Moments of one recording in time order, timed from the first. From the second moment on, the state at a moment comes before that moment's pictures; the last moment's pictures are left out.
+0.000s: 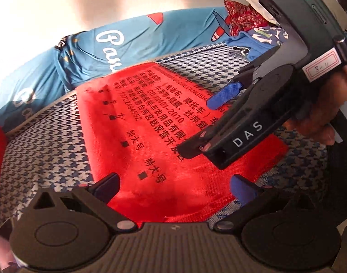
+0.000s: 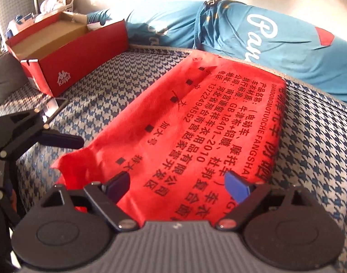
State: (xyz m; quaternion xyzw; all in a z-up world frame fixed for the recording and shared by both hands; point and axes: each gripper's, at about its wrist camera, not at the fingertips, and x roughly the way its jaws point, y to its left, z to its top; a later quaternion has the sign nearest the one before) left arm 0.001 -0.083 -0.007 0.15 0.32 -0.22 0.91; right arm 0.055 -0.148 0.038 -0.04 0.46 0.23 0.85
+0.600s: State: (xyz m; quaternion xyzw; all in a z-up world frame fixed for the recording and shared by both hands) left arm 0.017 -0.078 -0.031 0.09 0.37 -0.21 0.90; right arm 0.055 -0.129 0.011 -0.06 0.47 0.24 0.85
